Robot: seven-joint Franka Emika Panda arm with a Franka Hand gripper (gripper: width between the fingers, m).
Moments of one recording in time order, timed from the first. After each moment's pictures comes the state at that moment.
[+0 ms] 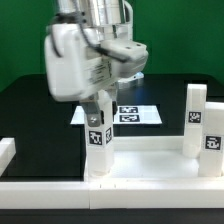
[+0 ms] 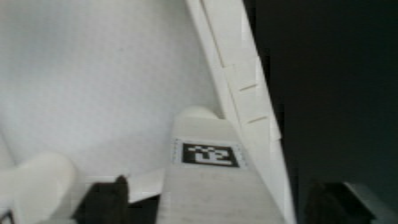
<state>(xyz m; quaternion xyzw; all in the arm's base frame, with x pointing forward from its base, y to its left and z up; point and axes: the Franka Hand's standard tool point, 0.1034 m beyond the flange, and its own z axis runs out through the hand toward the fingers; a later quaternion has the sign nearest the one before) 0.634 -0.041 0.113 -0.65 0.75 -0.01 0.09</state>
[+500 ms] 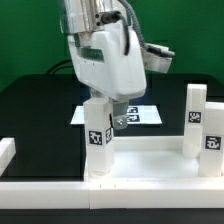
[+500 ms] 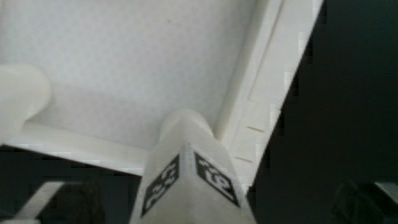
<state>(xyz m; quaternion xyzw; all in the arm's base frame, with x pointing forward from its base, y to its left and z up) 0.632 -0.036 0.110 -0.83 0.56 -0.02 0.08</state>
